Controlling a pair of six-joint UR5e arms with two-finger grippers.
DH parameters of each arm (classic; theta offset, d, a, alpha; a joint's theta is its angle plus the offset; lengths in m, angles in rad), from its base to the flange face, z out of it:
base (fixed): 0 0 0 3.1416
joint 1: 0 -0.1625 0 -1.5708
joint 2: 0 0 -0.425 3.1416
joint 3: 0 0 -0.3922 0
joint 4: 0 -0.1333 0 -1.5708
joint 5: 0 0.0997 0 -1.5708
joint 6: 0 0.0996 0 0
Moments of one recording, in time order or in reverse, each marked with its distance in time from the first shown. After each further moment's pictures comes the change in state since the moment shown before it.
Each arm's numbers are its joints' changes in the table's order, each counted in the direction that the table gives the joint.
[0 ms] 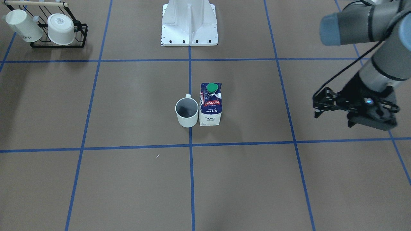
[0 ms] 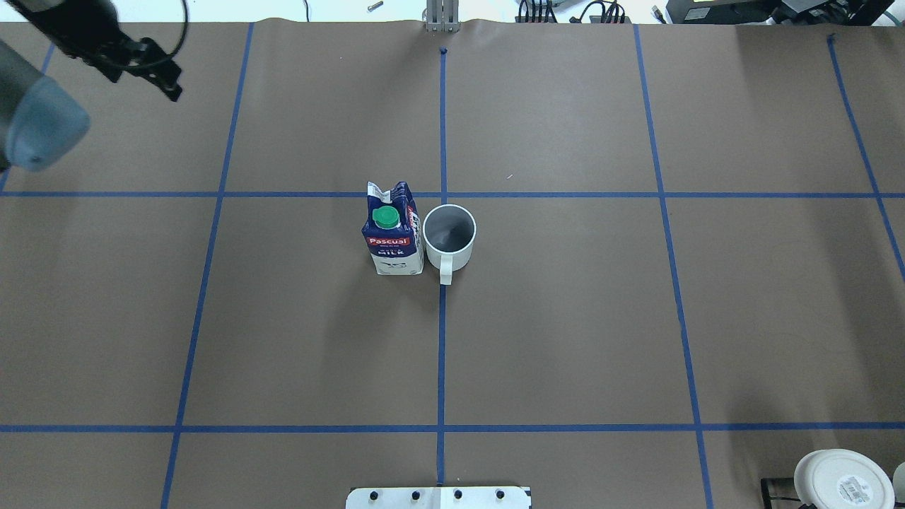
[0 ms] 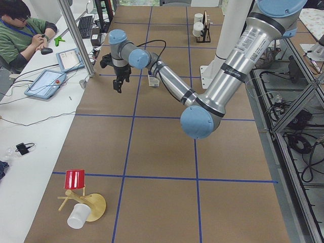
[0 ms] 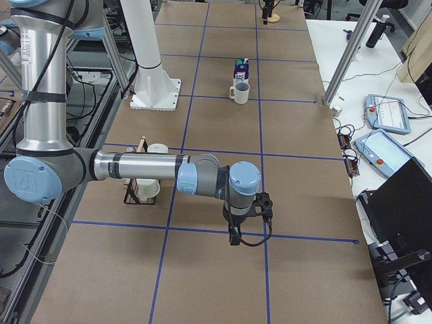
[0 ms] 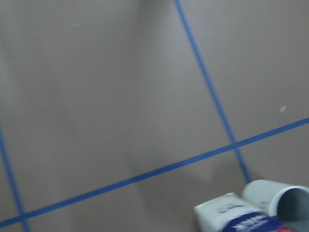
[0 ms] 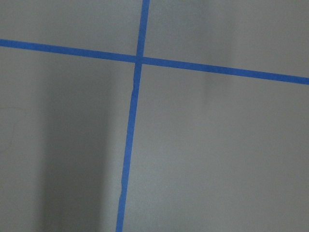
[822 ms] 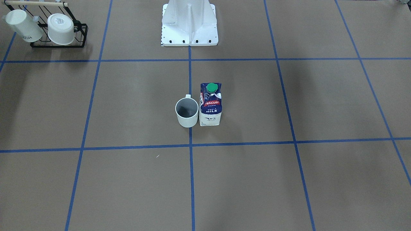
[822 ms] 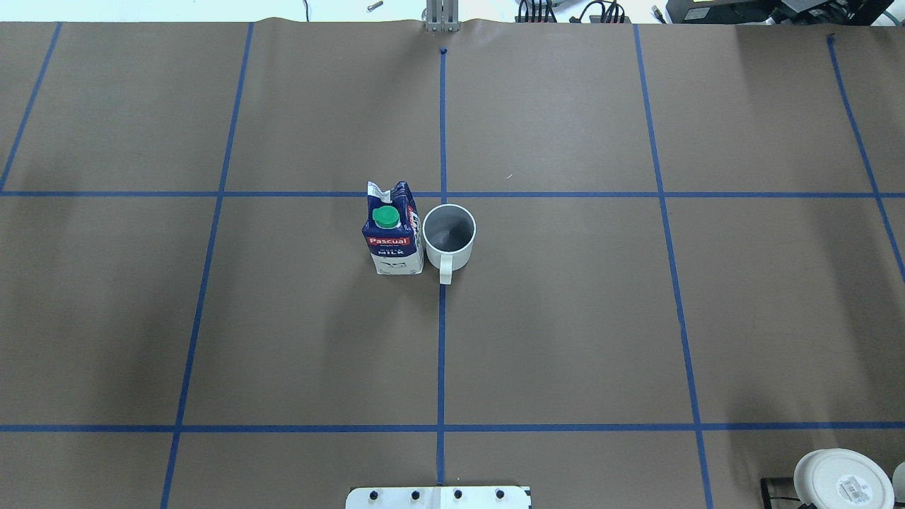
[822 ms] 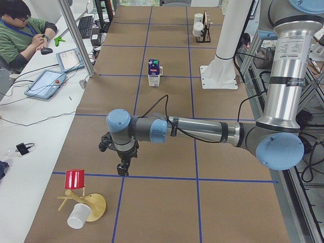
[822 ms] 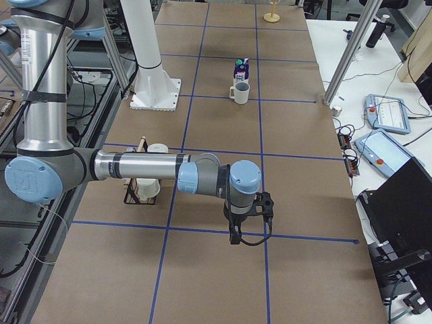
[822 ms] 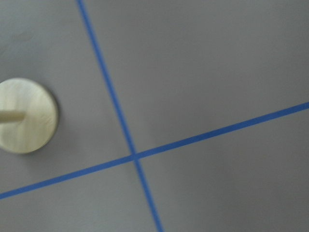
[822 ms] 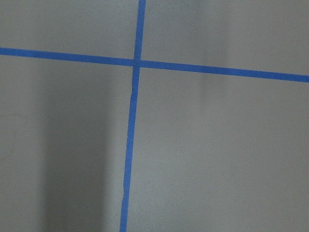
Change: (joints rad) left arm 0.336 0.442 -0.117 0.143 -0.010 0.449; right arm 0.001 0.003 -0.005 0.000 0.001 0.039
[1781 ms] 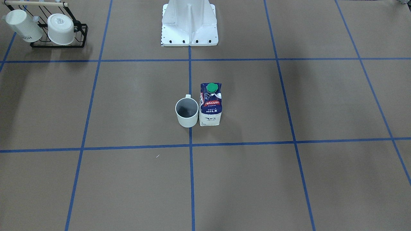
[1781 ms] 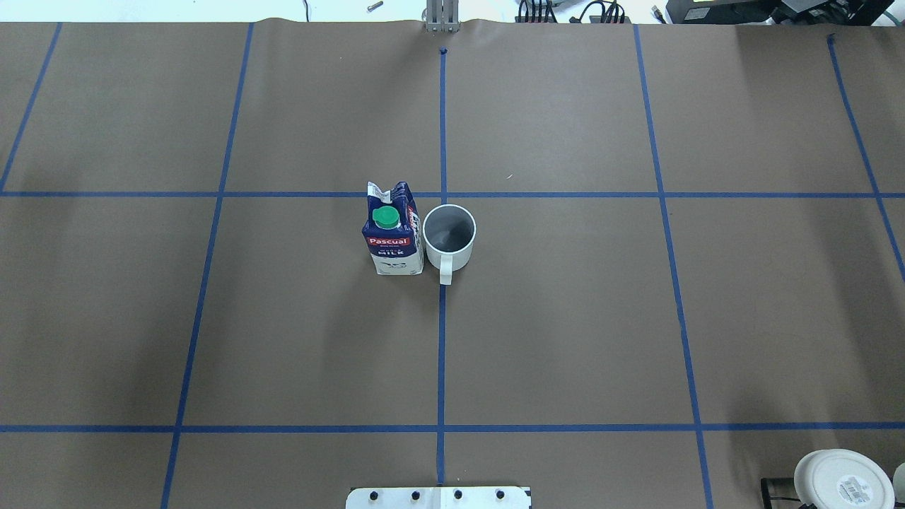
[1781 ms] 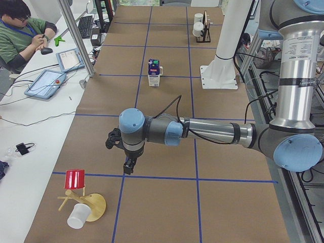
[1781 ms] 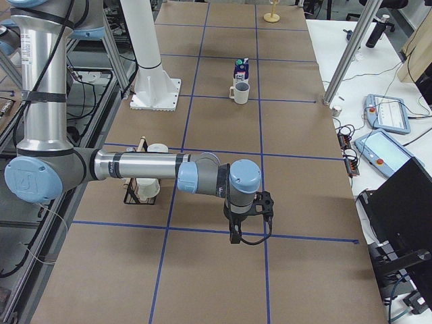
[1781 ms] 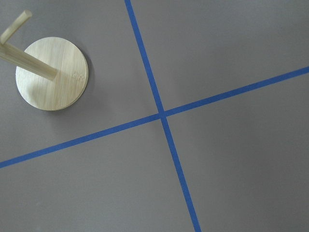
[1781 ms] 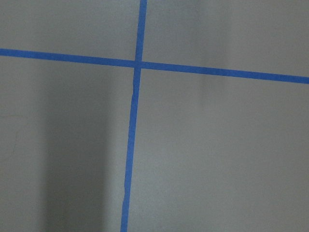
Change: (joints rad) left arm 0.038 0.051 0.084 0.038 -0.062 0.005; right arm 0.001 0.000 -0.004 -0.001 0.000 0.001
